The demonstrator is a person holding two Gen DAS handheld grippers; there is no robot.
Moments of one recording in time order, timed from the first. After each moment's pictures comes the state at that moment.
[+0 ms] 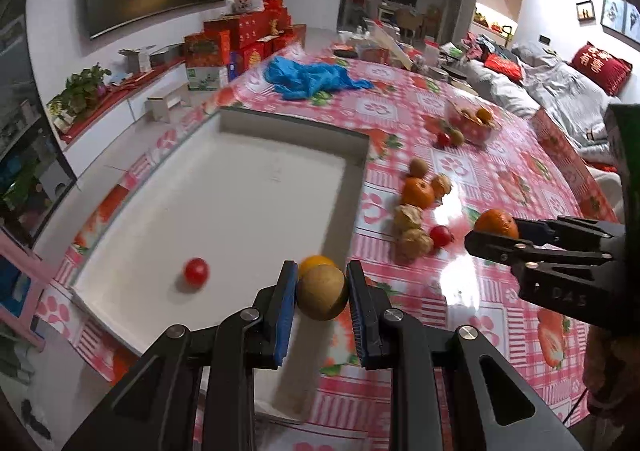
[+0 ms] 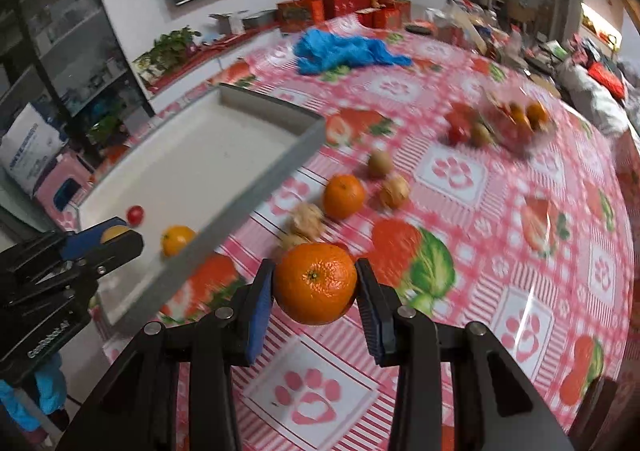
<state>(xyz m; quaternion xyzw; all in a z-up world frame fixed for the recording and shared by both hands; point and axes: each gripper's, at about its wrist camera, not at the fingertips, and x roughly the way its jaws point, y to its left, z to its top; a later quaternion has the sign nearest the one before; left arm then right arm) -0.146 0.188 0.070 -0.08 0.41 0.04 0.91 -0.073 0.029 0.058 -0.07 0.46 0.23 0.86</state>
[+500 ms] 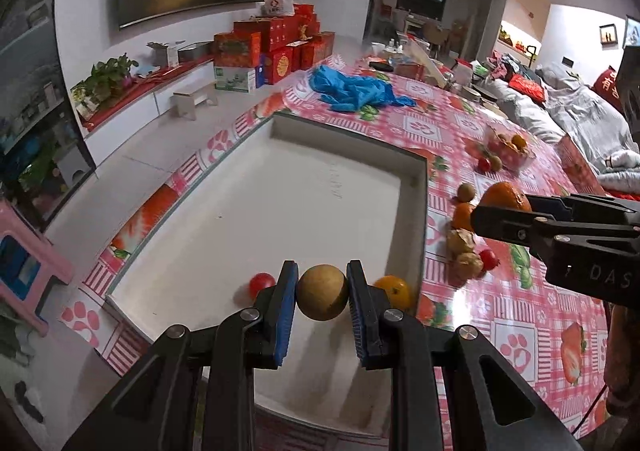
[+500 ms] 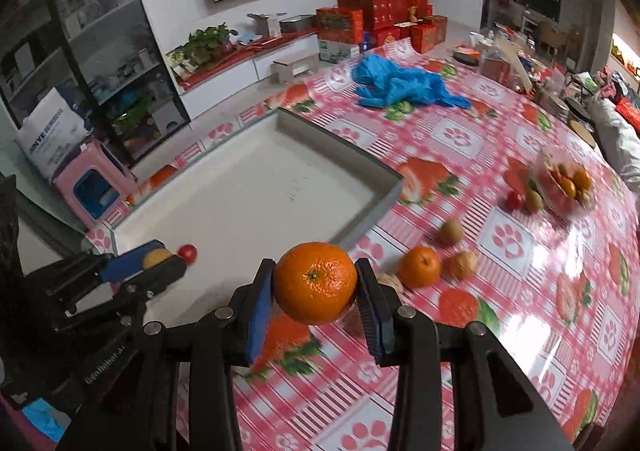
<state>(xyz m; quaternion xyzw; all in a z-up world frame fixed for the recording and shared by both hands) -0.145 0.234 0.067 -0.10 0.40 0.08 0.91 -0.060 0.099 0.084 -0.10 0.44 0.28 0.85</state>
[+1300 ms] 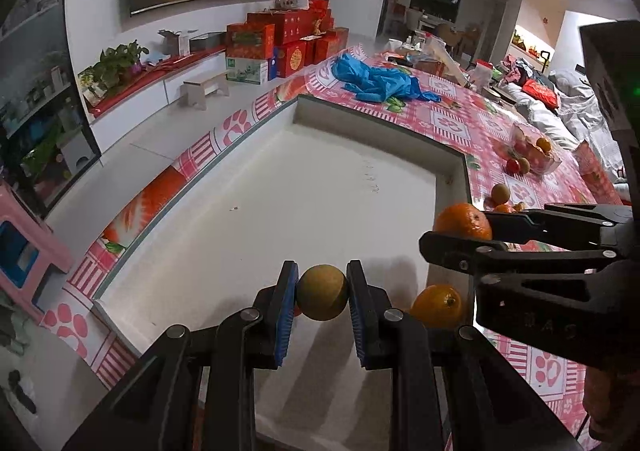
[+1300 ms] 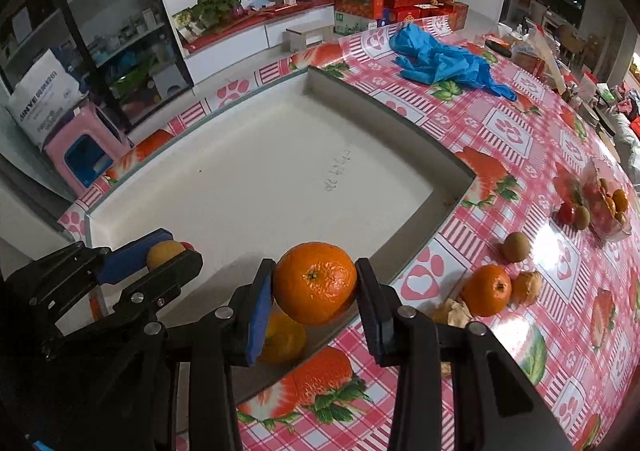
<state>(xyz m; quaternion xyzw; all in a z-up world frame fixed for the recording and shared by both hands) -0.130 0.256 0.039 -0.11 0.40 0.10 0.90 -0.042 0.158 0.038 -0.14 0.48 0.28 0.82</state>
